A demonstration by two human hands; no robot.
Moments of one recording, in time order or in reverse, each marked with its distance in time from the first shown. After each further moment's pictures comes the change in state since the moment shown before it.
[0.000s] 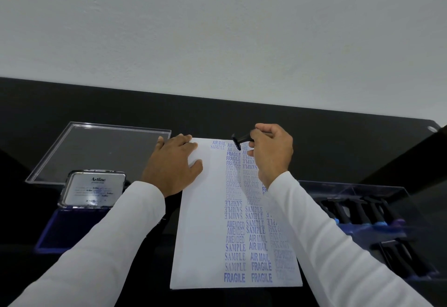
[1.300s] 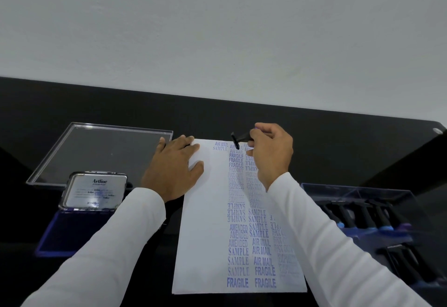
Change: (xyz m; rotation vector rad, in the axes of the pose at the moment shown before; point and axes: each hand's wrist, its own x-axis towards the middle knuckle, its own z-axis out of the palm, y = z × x) left_hand -0.003 -0.008 0.008 -0.013 0.071 0.058; right_hand -0.002 -0.003 0.008 0.000 -0.007 -0.016
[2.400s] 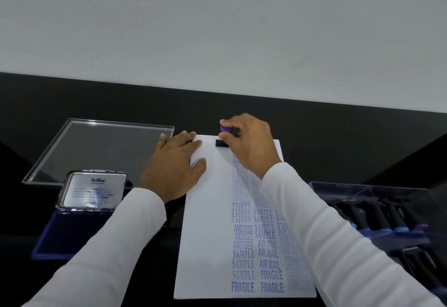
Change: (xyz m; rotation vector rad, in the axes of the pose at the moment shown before) left_hand -0.001 0.002 -0.004 -0.012 -0.003 0.002; right_hand 0.006 -0.002 0.025 -0.655 -0.460 -0.513
